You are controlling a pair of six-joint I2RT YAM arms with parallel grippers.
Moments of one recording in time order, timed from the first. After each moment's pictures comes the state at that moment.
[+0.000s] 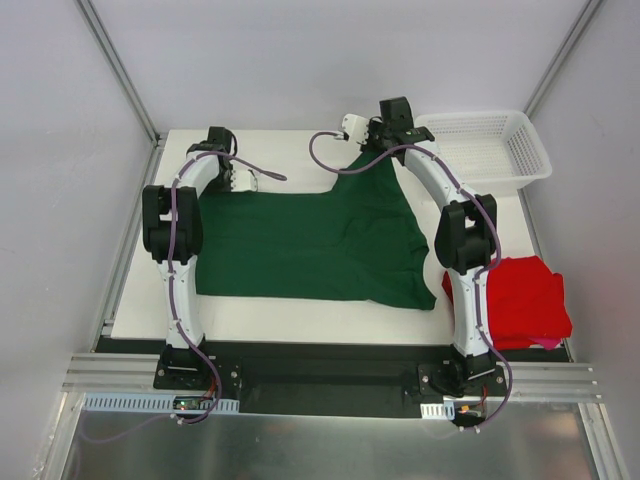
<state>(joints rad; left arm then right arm) -0.05 2.24 1.81 -0.78 -0.25 1.45 0.34 2.27 2.13 -0.54 -0.06 -1.11</state>
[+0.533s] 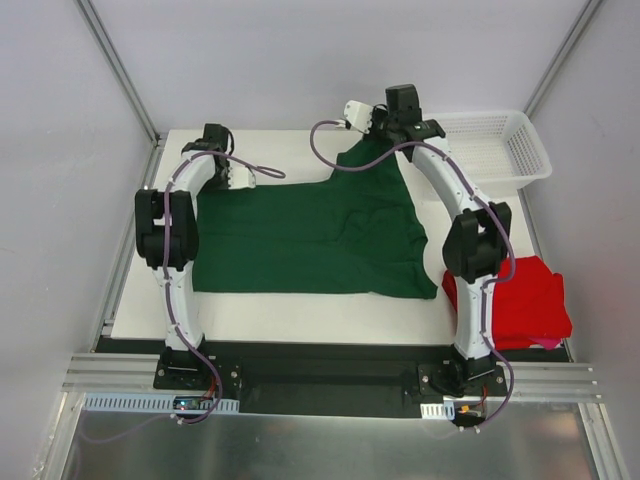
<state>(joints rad) -0.05 2.16 1.76 -0.78 -0.25 1.42 0.36 2.16 2.11 -0.55 -0.07 -1.10</state>
